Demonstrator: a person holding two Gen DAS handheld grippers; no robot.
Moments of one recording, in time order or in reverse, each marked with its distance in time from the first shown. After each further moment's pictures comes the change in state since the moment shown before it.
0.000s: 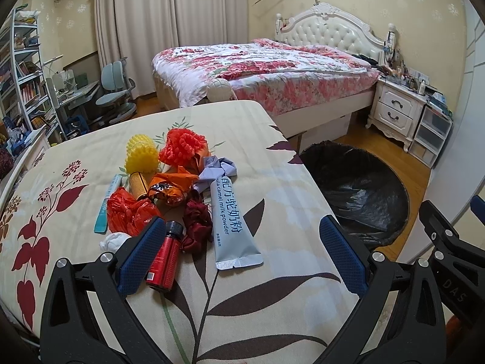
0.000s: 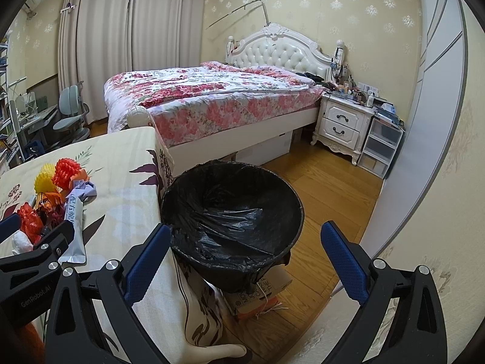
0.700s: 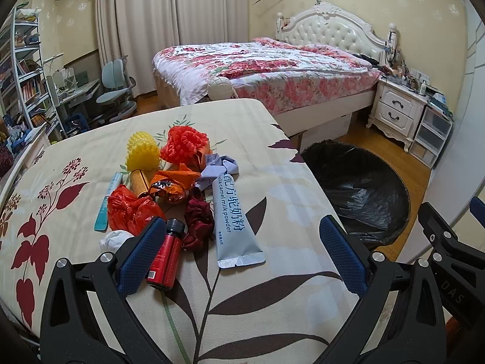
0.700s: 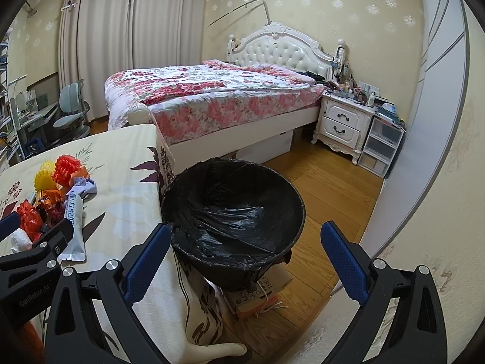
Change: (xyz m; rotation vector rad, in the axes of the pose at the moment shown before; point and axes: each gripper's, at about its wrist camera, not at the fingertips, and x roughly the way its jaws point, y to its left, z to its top) left arm 0.003 -0.001 -0.007 -0.001 0.002 0.000; right arm 0.003 0.002 -0.006 -0.001 0.005 0.000
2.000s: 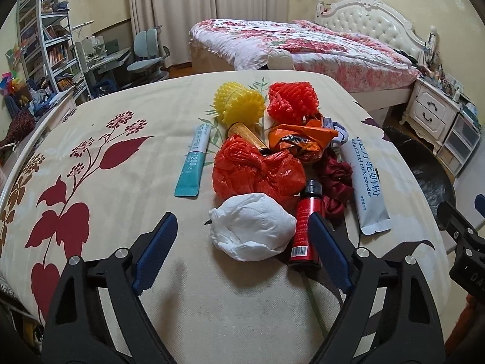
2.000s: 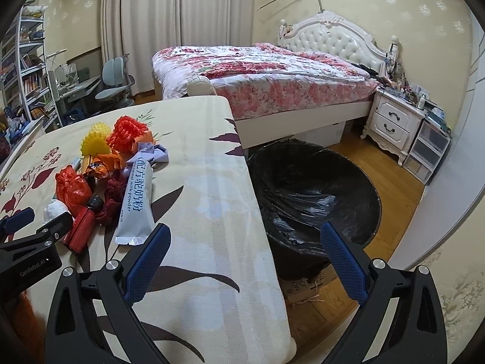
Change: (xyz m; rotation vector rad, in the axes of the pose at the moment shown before) left arm 0.004 0.105 -0.031 -0.120 0.128 0.093; right arm 0.008 0.083 -0.016 -0.125 0.097 0.197
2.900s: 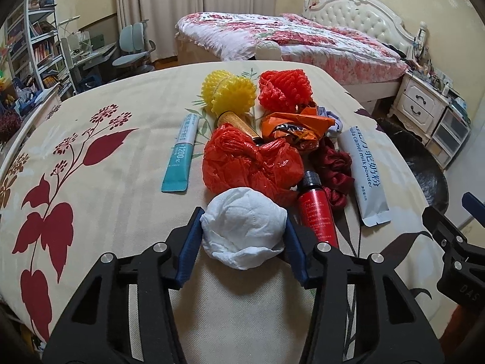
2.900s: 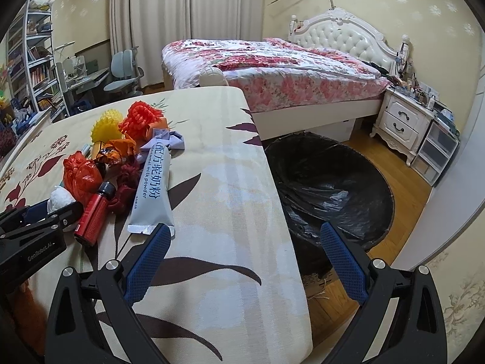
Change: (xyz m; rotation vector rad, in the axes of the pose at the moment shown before) left arm 0.014 0.006 0.000 0.020 0.024 -0.074; right arm 0.008 0.015 -0.005 -0.034 0.025 0.031
